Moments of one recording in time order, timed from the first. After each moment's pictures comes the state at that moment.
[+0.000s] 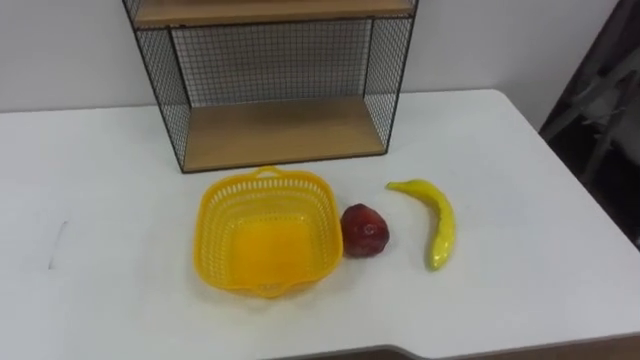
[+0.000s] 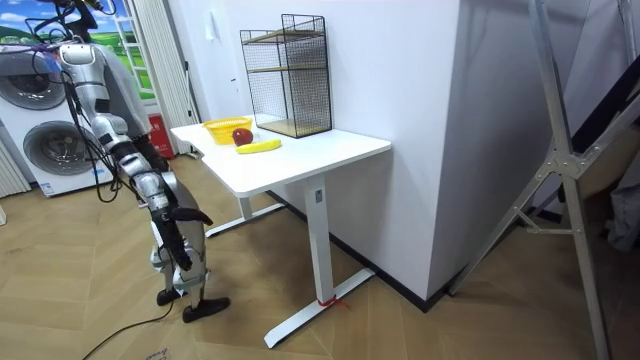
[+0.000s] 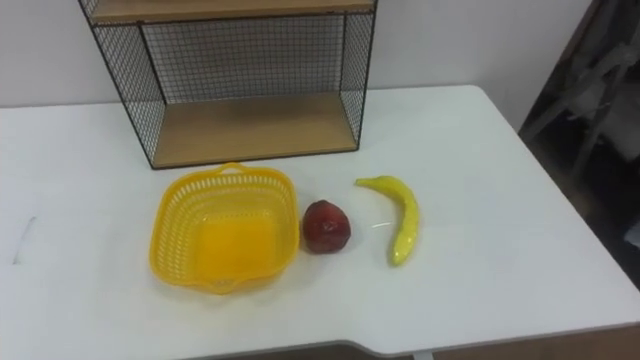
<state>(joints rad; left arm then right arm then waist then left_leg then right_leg) 0.31 0.20 0.26 1.04 0.27 0.12 0.11 0.14 -0.23 -0.54 1.07 1.19 0.03 -0.32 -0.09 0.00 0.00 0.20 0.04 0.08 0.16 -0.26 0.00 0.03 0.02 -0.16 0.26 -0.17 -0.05</state>
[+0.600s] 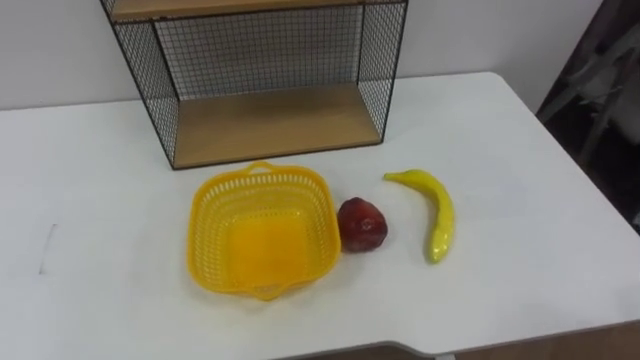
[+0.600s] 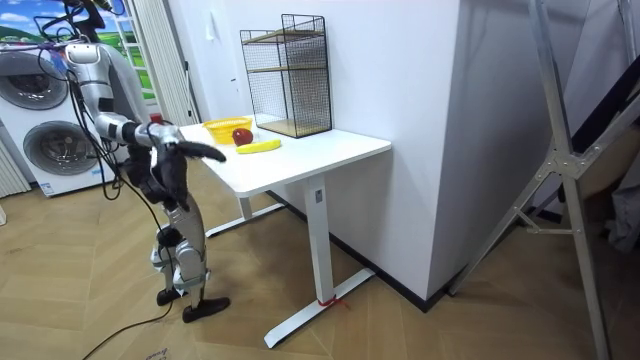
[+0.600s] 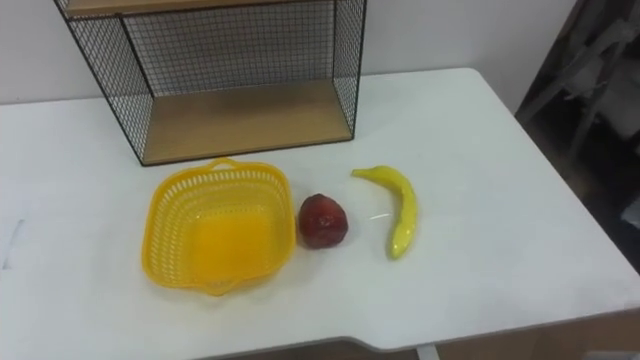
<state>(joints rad) 0.34 0.20 0.25 0.99 0.27 0.05 0.11 0.10 -0.27 -0.58 0.26 0.52 -0.15 -0.95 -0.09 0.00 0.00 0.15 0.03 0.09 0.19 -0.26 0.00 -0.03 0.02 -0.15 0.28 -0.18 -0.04</state>
